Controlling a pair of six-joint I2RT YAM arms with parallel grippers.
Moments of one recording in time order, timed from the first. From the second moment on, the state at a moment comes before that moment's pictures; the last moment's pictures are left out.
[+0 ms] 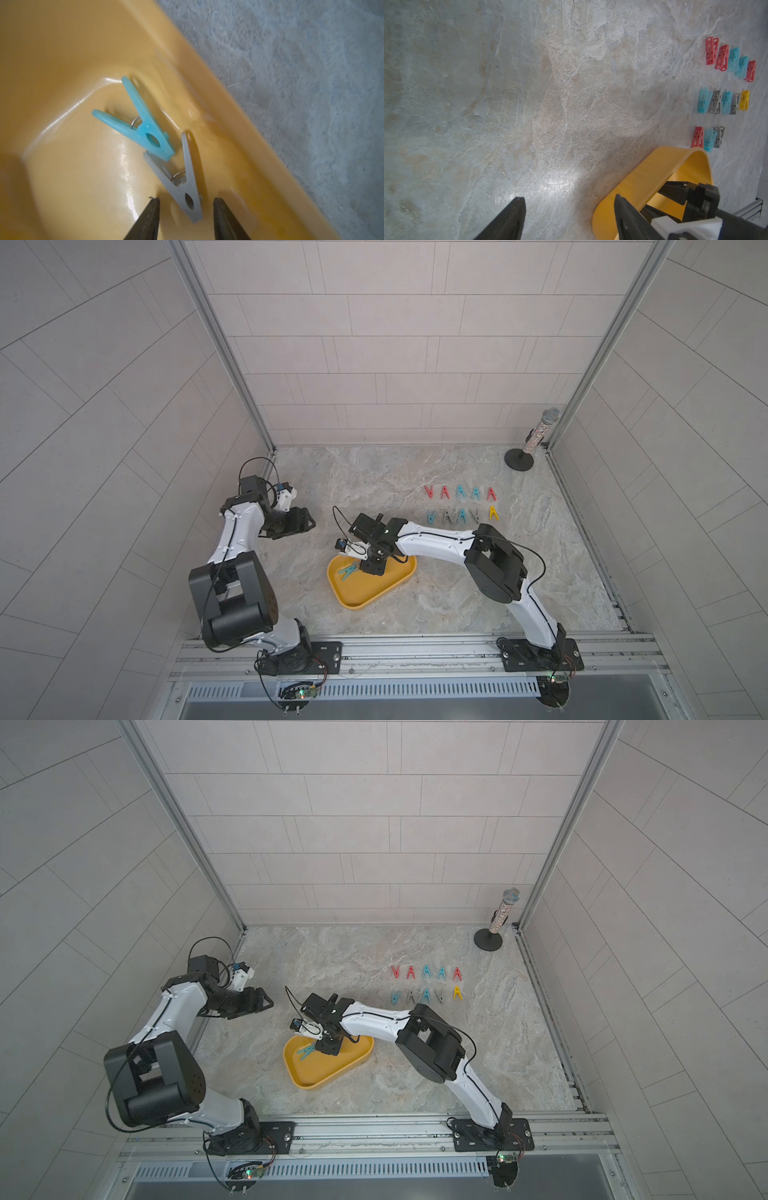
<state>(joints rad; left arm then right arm) 0.36 1.51 1.11 -0.92 0.49 0.20 1.00 2.23 1.74 -0.68 -0.09 -0.32</state>
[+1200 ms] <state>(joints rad) 0.36 1.51 1.11 -0.92 0.49 0.20 1.01 2.18 1.66 -0.65 -0.10 -0.32</state>
